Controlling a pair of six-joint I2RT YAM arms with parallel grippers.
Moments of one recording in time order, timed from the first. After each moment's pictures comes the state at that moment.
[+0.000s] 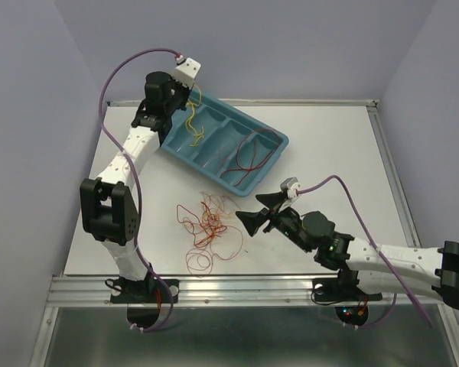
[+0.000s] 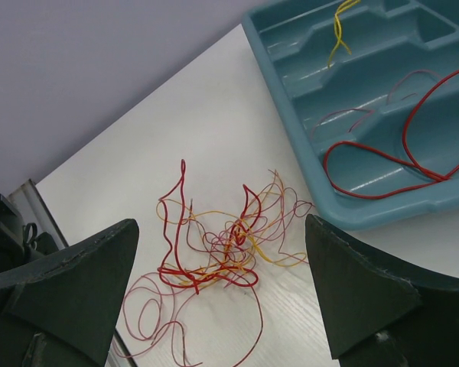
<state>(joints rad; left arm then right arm) -0.23 1.74 1.59 0.02 0.07 0.37 1.14 0.95 0.41 0.60 0.35 0.31</state>
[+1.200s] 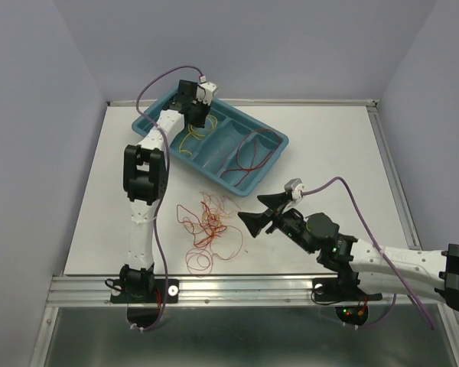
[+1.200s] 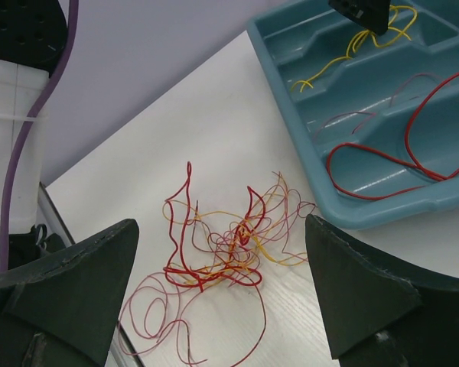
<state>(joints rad) -0.25 2.34 2.11 -0.50 0.18 0.23 1.14 0.91 0.38 0.61 0.35 0.32</state>
